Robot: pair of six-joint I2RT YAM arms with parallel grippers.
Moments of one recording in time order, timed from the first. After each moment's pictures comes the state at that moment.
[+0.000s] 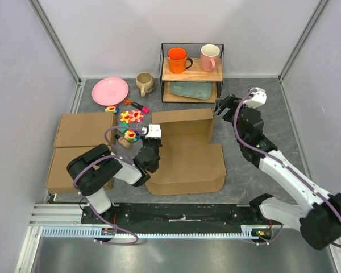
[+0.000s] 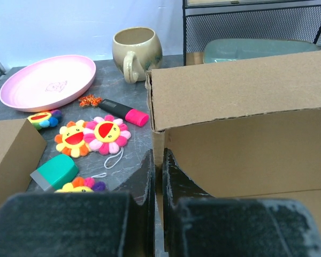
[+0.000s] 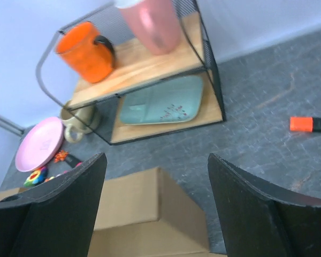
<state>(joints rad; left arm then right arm) -0.87 1.71 0.43 1.42 -0.88 0.20 0.53 1.04 0.79 0.19 0.46 0.46</state>
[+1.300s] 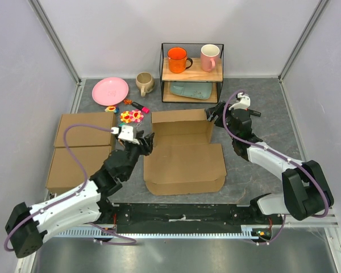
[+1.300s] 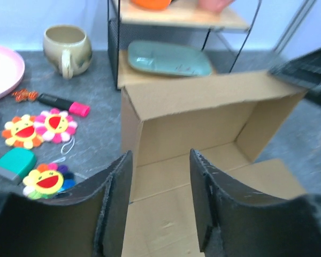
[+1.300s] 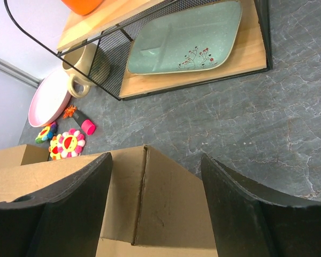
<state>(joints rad) -0.87 0.85 0.39 0.44 -0.56 -0.17 0.37 1.36 0.68 0.47 0.11 0.60</state>
